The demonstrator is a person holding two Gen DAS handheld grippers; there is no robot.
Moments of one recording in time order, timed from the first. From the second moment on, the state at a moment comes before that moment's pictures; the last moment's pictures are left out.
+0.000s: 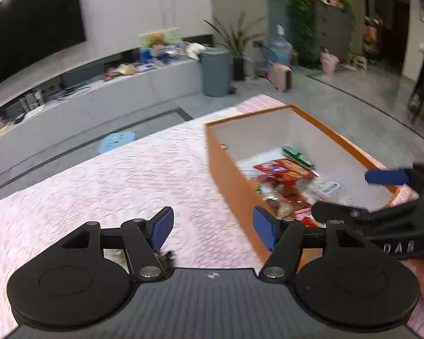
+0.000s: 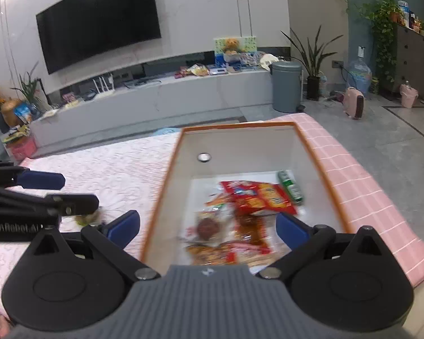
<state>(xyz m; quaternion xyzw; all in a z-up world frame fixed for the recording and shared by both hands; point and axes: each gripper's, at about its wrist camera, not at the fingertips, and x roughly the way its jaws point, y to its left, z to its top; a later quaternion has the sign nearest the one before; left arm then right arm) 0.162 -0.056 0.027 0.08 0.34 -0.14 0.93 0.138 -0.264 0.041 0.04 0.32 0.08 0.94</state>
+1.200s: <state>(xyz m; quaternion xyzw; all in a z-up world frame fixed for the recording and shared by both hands) 0.173 0.110 -0.069 -0.08 0.36 -0.04 0.93 0.147 -0.086 -0.049 -0.04 0.31 0.15 0.94</state>
